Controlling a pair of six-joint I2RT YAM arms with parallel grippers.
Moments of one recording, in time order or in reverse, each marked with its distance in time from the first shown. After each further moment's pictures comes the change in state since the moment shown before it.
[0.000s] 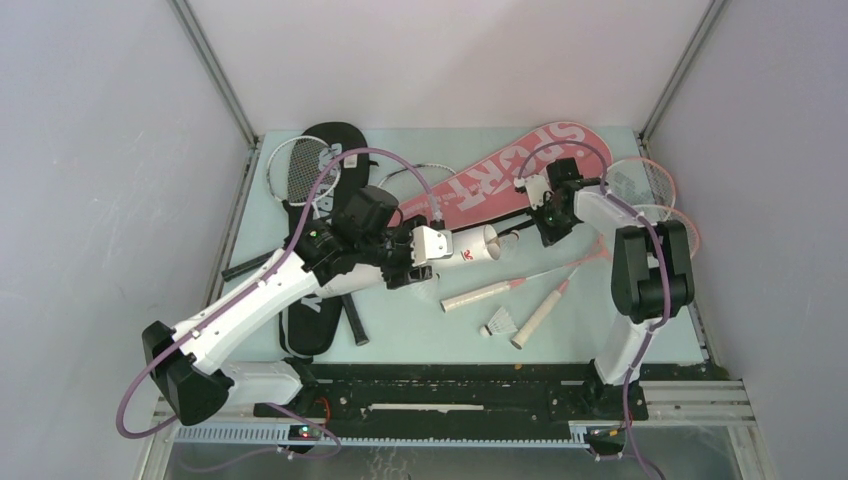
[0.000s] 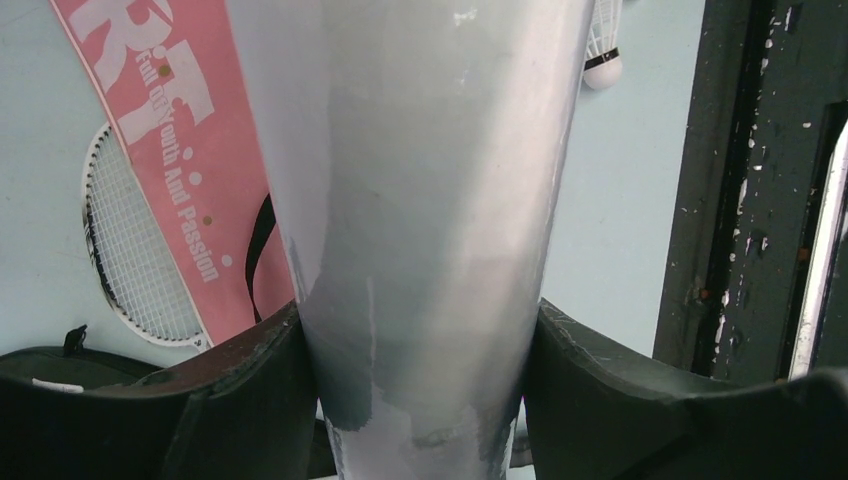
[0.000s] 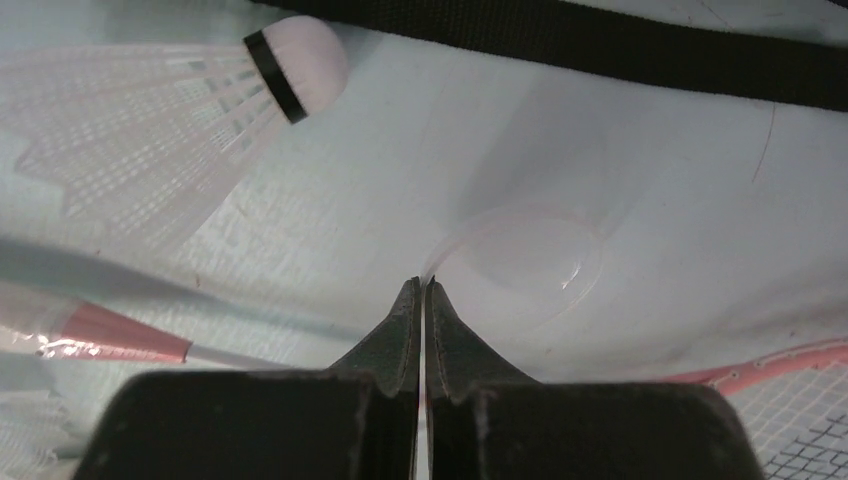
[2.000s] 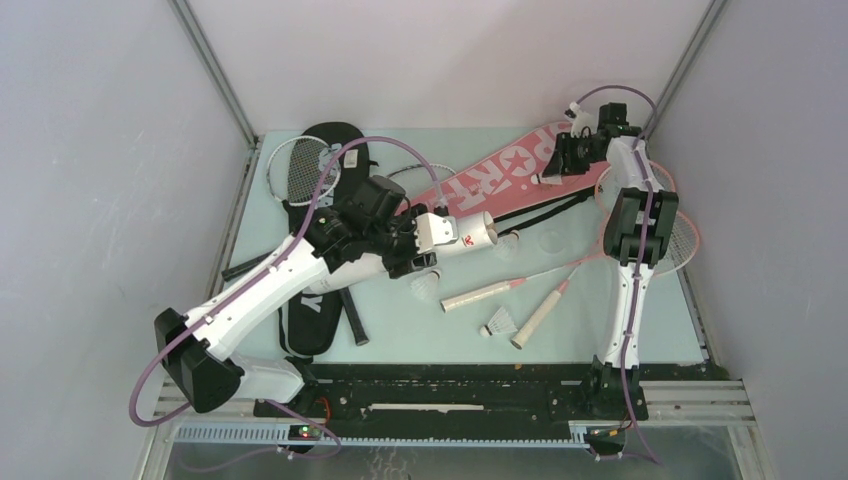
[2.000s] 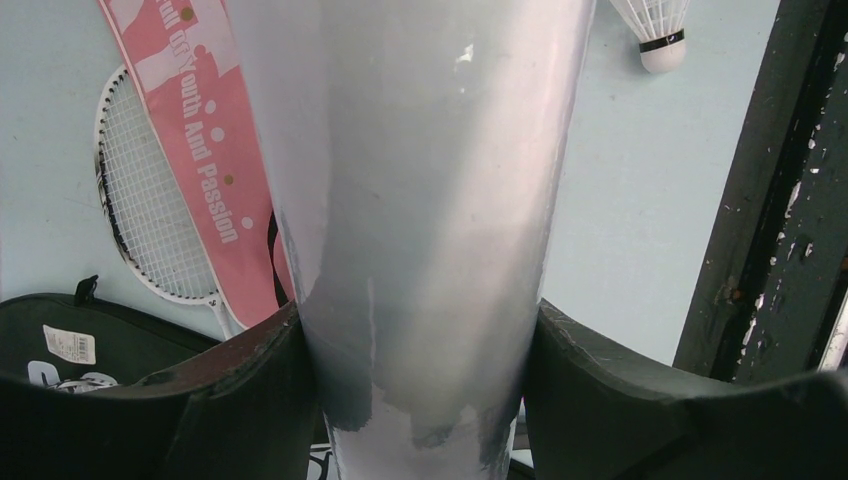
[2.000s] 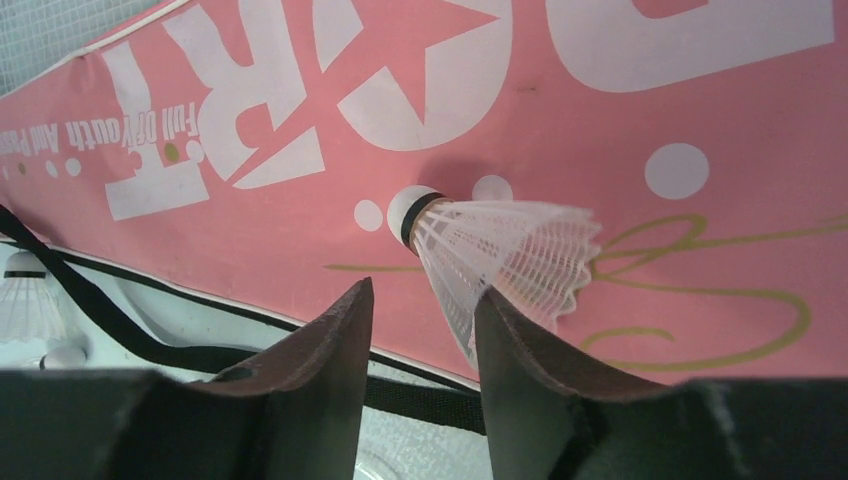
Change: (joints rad) left arm 0.021 0.081 0.079 -0.042 -0.088 -0.026; right arm -0.281 0.653 0.969 -0.128 -0.521 0.262
